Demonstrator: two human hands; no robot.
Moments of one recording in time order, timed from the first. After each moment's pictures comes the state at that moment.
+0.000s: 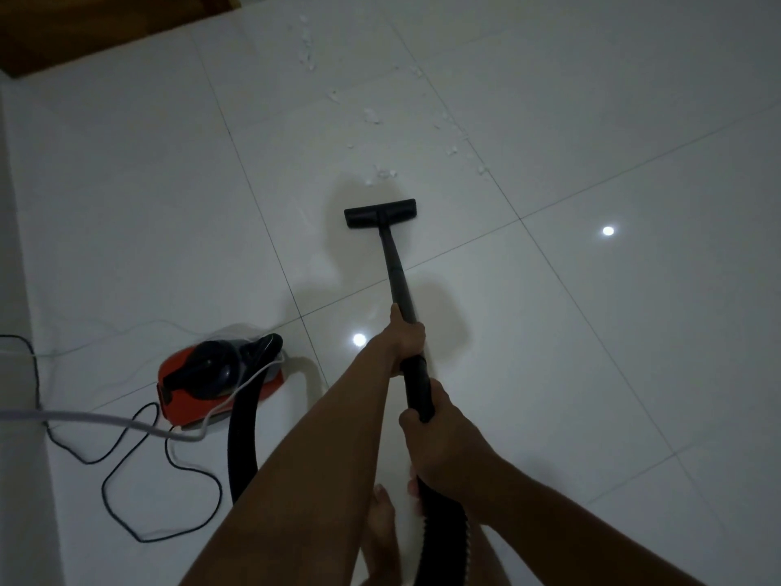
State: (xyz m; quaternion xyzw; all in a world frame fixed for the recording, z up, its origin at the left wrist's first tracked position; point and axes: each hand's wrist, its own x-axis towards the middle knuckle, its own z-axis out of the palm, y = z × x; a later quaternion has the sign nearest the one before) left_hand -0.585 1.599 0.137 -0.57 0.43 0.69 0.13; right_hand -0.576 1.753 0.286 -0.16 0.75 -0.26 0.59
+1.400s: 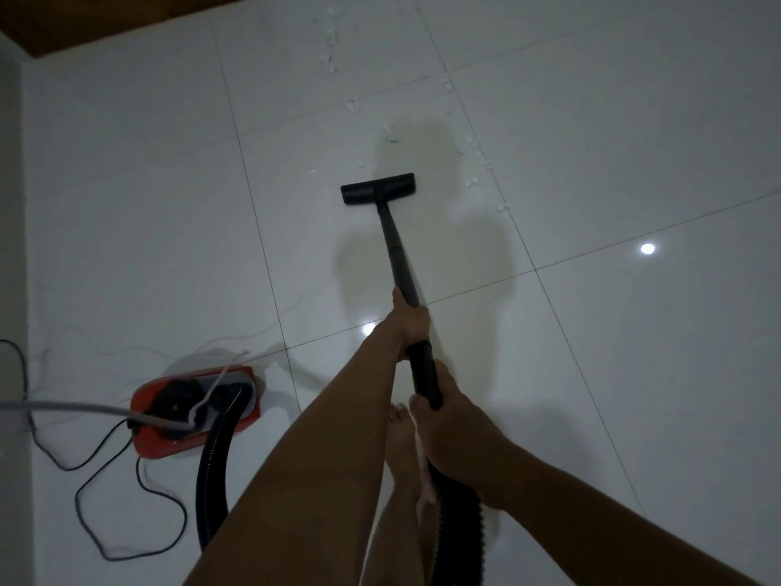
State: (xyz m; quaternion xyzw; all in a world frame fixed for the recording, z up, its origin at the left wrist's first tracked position) left_hand -0.752 1.481 0.152 -0.61 0.43 0.66 0.09; right_hand -0.770 1.629 0.282 -0.18 0.73 -0.23 0.61
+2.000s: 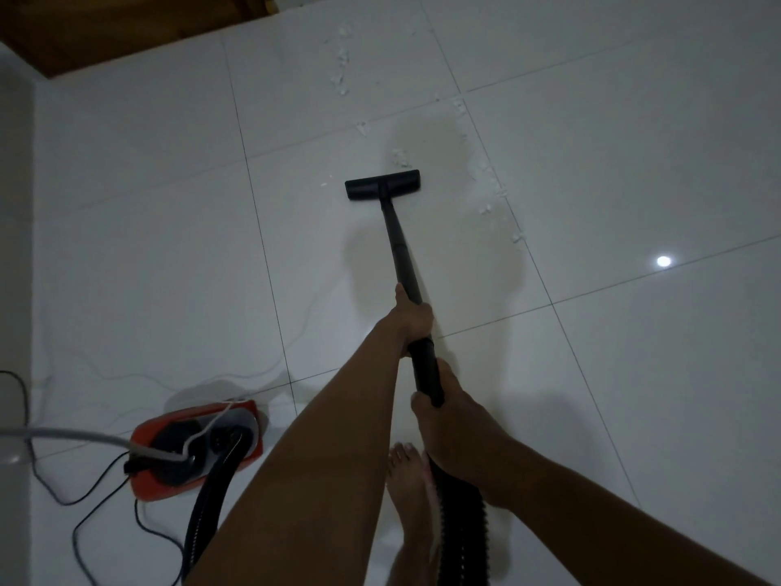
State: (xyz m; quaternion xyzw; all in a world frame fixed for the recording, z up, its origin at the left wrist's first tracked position) left_hand -0.792 1.385 0.139 -0.62 0.43 0.65 0.08; right_hand -0.809 1.536 0.264 -0.18 0.72 -0.22 0.63
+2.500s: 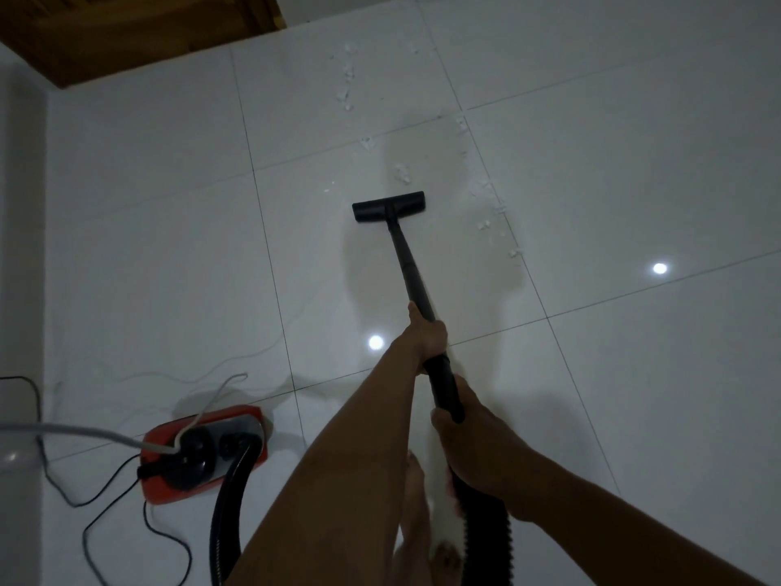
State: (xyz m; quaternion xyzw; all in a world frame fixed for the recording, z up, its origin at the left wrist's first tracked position) left_hand -0.807 1.389 0.175 -0.61 0.41 0.67 0.10; right_hand -0.833 1.532 0.300 -0.19 0.72 -0.16 0.64
